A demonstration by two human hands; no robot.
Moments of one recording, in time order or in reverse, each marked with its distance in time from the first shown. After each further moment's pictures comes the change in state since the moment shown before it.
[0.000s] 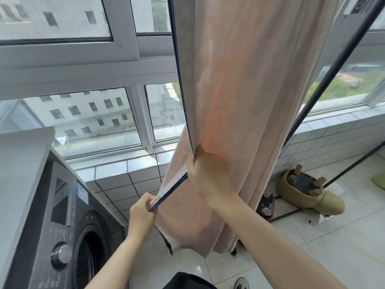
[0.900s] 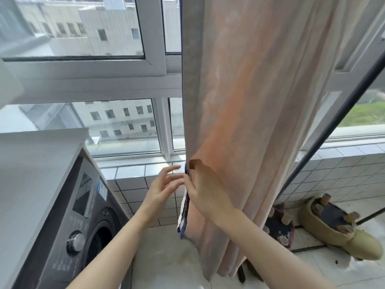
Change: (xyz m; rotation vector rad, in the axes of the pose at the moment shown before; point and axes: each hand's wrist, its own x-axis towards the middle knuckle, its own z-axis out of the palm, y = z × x) left_hand 0.007 0.120 -0.038 -0.446 -0.269 0.107; right_hand -0.007 0.000 -0.004 0.298 -0.140 -0.227
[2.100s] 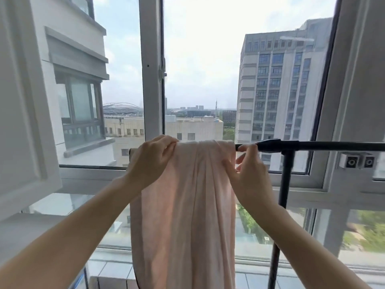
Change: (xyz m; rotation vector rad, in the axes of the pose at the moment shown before) left_hand 0.101 0.341 0.080 1.055 0.663 0.748; right_hand 0.077 0.032 -0.332 0.090 0.598 -0.273
